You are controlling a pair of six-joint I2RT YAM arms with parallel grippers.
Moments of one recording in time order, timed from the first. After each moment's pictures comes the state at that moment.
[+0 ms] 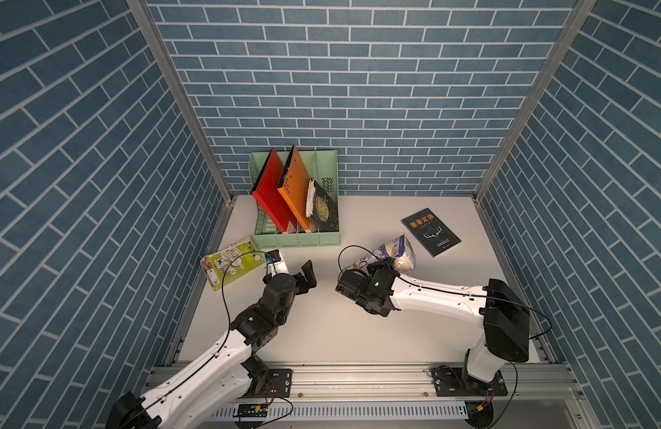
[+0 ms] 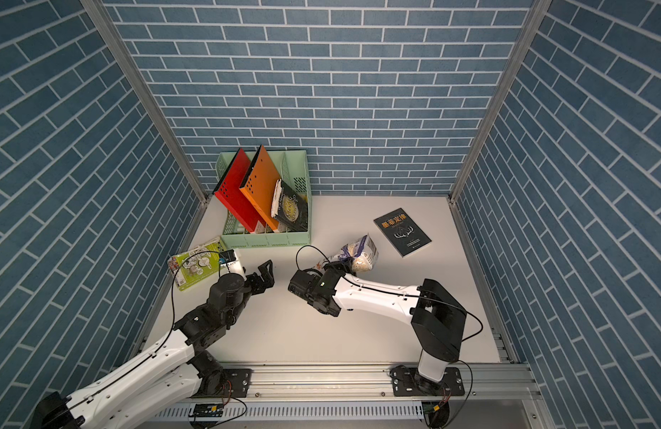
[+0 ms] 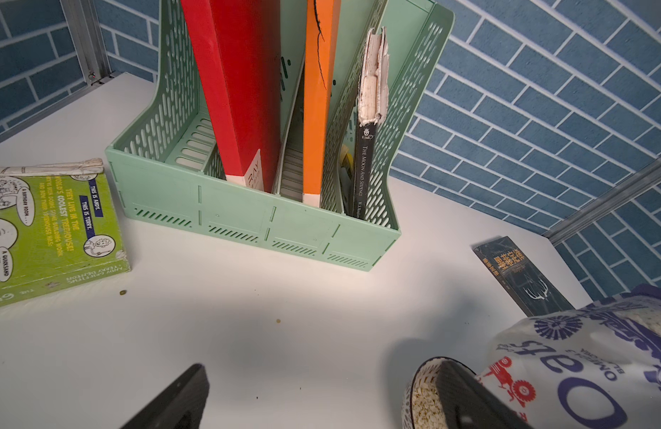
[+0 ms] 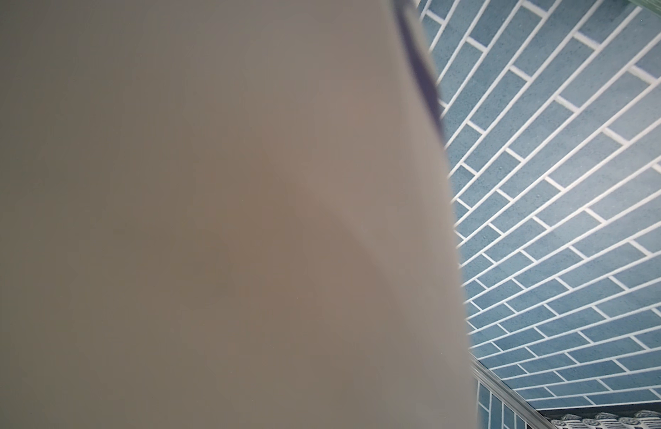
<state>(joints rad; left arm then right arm) -0.64 0.77 0.43 -0.06 -0.48 -0.61 1.19 1.70 1.28 -0.97 1.17 -0.74</state>
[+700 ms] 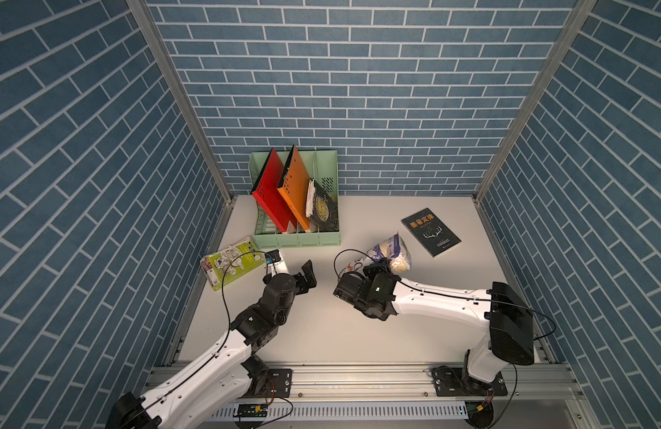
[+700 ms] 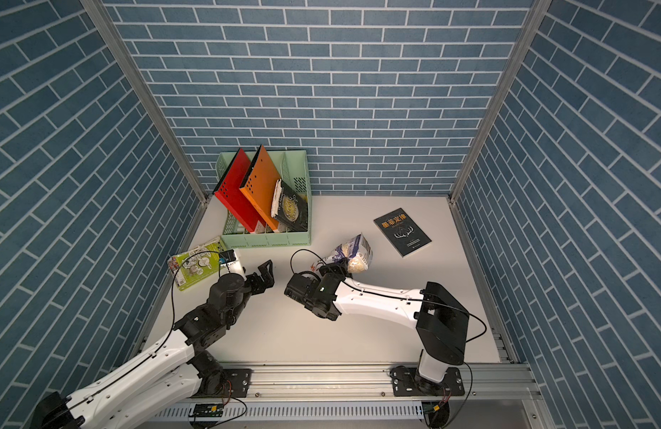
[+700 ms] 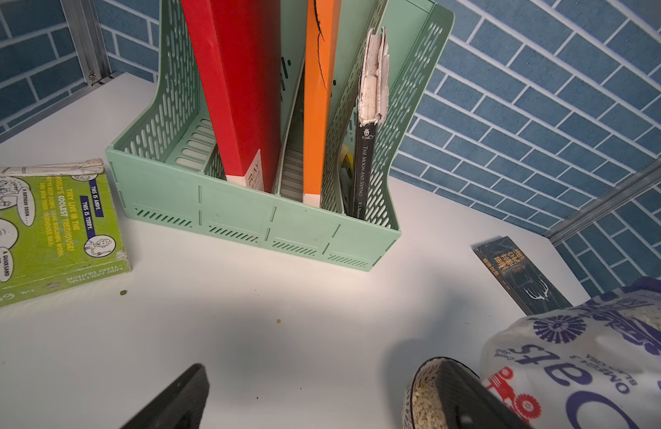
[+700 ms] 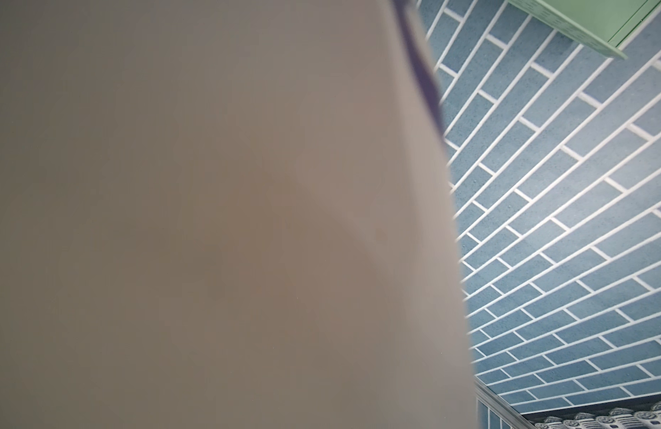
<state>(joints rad) -0.64 0.77 0.43 -0.06 -0.48 -0.61 1.23 1.68 1.27 -0.91 1.17 -0.80</state>
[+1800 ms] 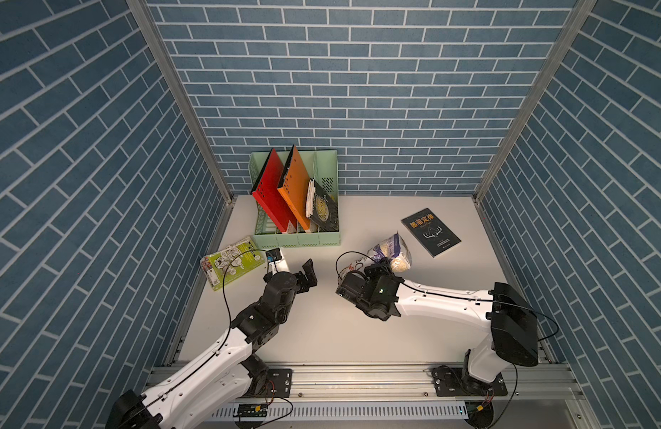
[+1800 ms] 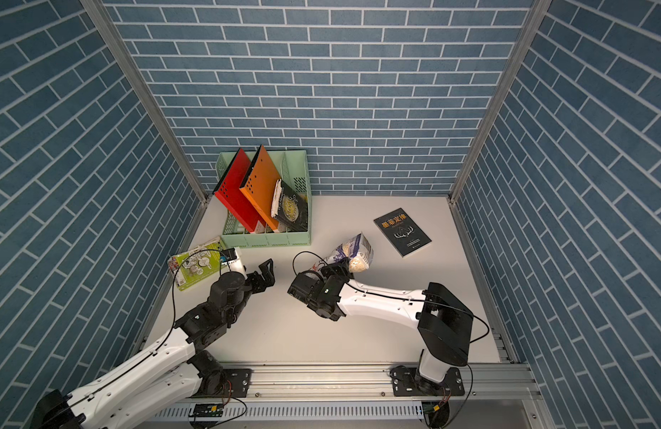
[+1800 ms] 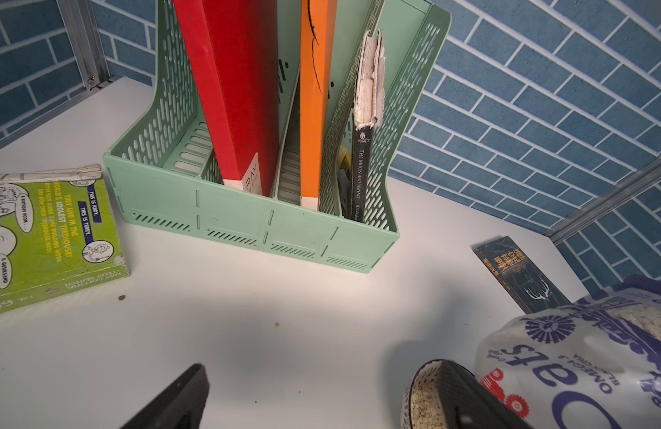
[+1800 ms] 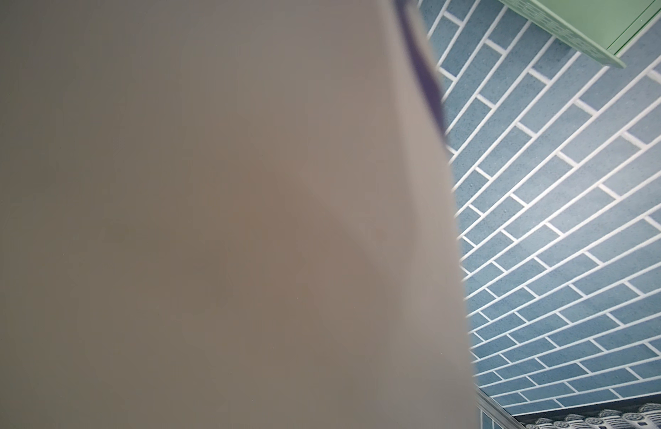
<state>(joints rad) -0.64 0.79 0.44 -0.06 -0.48 -0.60 1.21 1.66 1.20 -0.78 1.18 -0.90</state>
